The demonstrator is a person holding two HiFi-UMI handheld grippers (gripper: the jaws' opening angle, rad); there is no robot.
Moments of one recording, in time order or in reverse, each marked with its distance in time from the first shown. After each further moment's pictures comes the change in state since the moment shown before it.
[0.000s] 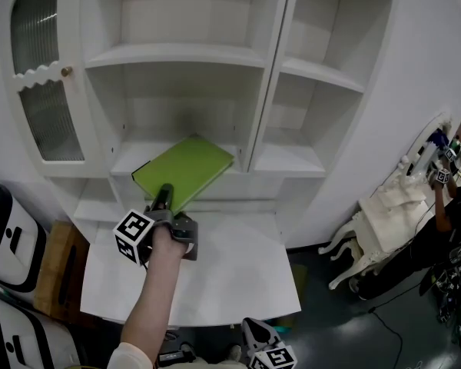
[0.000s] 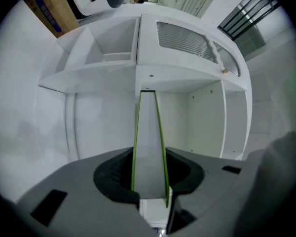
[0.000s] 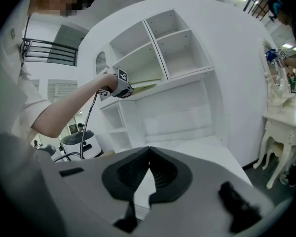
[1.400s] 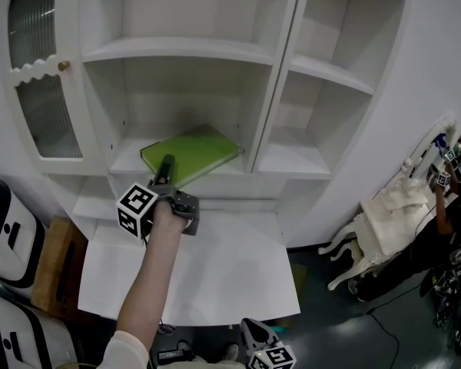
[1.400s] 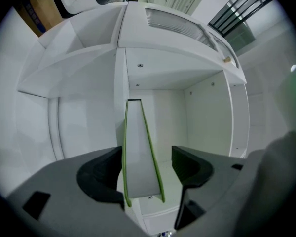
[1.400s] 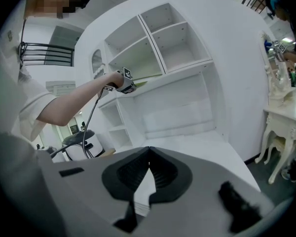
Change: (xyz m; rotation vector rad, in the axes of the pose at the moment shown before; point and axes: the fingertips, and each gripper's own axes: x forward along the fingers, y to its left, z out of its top) left arm 0.062 -0.018 0.015 0.093 -0.015 -0.065; right arm 0.011 -0.011 -0.009 0.037 0.045 0.013
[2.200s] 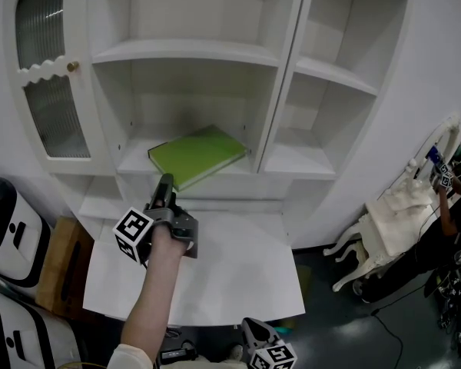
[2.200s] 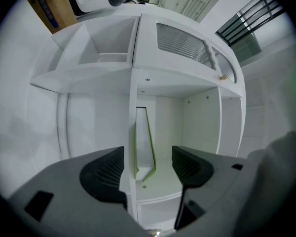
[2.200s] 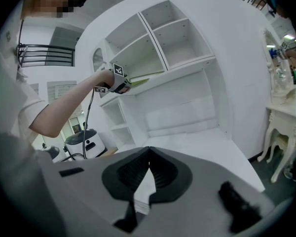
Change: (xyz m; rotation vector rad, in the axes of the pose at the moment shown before) left arm -0.057 0.006 0.002 -0.105 -0.002 -0.012; right arm 0.010 0.008 -0.008 0.002 0.020 0.025
